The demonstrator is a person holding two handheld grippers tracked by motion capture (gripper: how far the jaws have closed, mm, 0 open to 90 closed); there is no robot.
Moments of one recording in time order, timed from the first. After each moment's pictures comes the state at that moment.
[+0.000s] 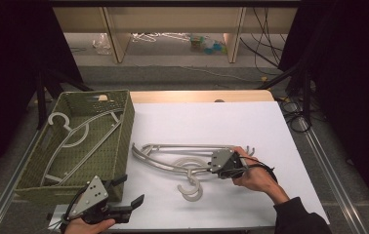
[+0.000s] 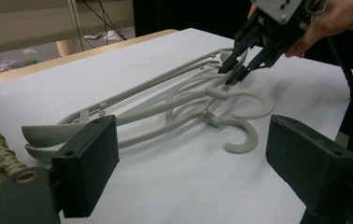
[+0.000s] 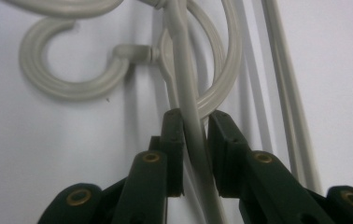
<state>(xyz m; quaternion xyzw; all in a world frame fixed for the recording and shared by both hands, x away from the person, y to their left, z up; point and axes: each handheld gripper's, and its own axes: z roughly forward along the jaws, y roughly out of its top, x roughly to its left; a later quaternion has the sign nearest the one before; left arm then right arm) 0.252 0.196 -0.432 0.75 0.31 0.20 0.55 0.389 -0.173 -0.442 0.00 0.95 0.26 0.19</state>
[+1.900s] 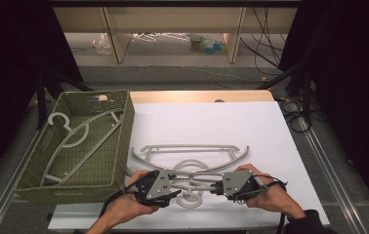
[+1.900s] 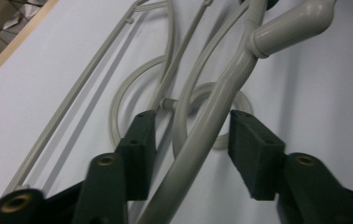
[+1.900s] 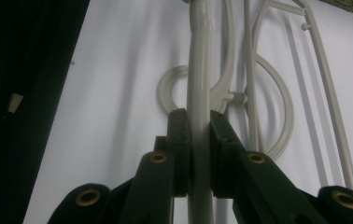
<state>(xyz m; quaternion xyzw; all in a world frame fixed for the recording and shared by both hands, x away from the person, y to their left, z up) 0.308 0.087 -0.439 0.90 0.09 0.19 0.38 0.329 -0.191 -0.424 -0.08 0.93 0.32 0.13</state>
